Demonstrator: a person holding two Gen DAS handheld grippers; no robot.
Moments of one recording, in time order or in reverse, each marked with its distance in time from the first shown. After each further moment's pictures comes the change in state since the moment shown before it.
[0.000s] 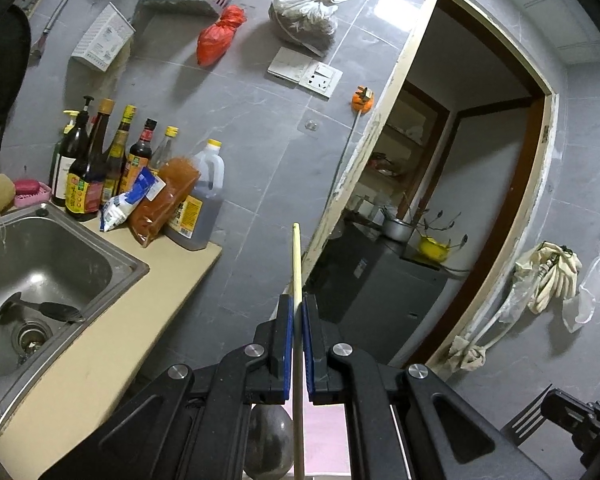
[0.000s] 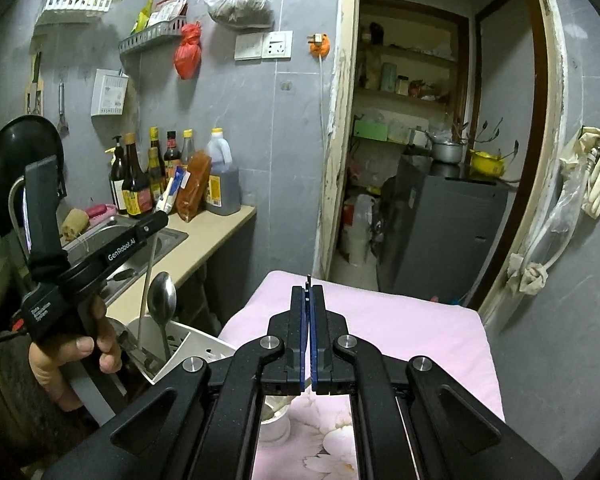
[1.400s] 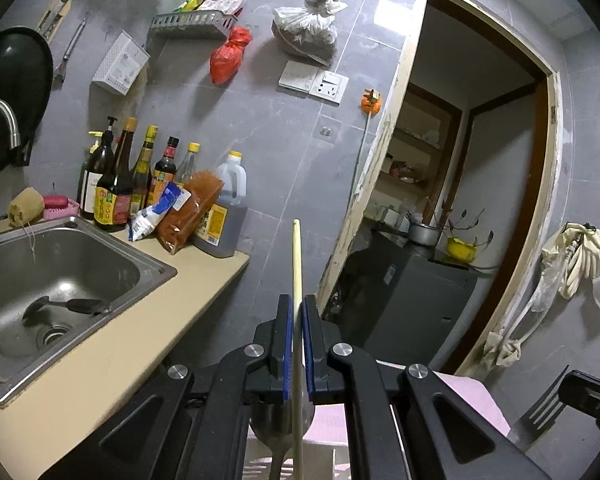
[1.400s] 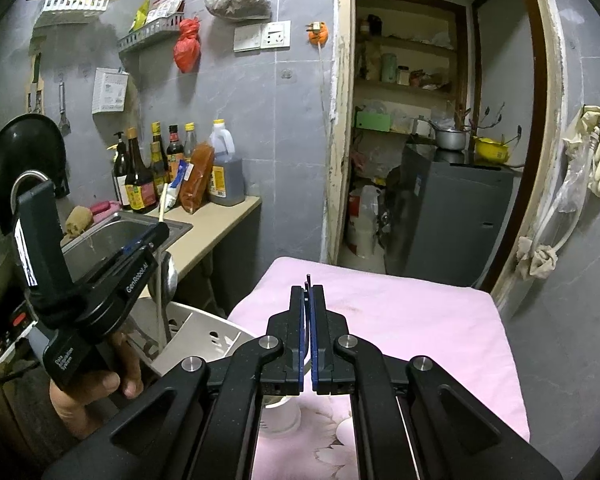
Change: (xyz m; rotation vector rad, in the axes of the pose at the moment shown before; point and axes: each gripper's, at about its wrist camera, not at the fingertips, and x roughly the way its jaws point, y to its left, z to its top) left arm -0.011 -0.010 -0.043 0.066 -0.076 0.116; right arm 0.008 0.001 -0.015 0.027 0.021 0.027
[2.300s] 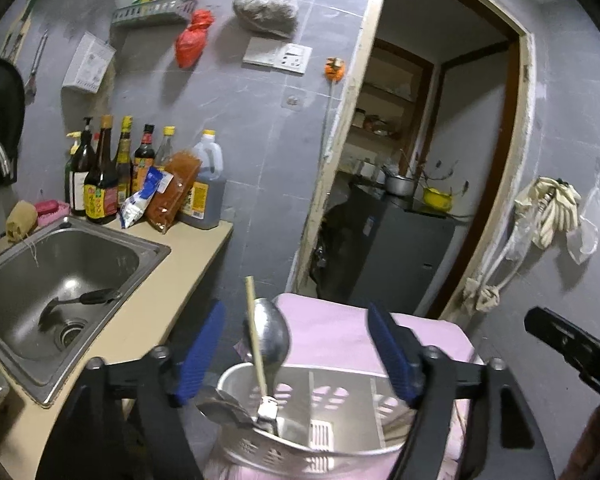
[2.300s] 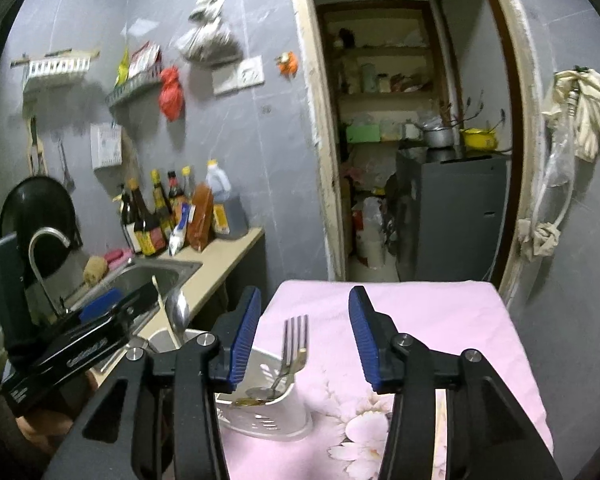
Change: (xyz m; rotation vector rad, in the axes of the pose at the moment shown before) left arm -0.058 -0.018 0.022 0.123 0.174 -0.067; right arm -0.037 -0.040 -0.011 0.171 -0.102 0.038
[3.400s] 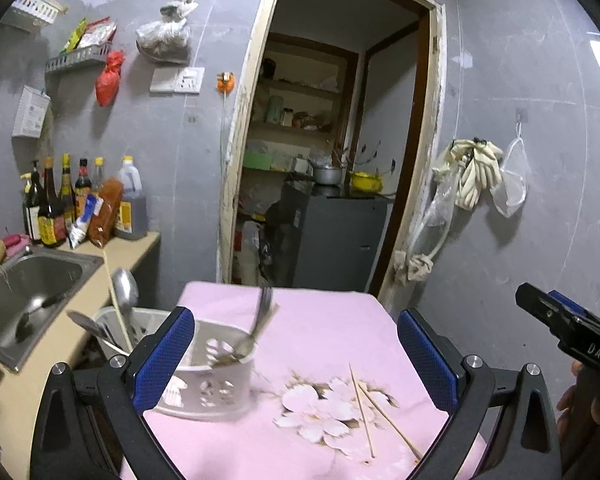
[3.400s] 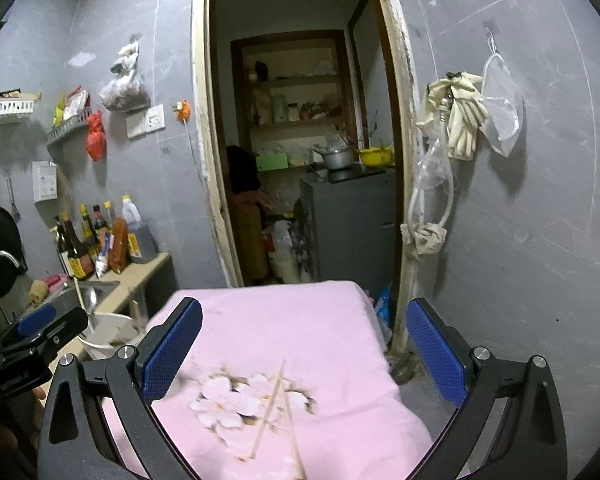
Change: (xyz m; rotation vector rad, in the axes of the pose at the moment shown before) left arm -0.078 -0.151 -0.056 0.137 -0.005 -0.135; right arm -0.126 -0.157 -0.032 0.070 -0.090 -0.261
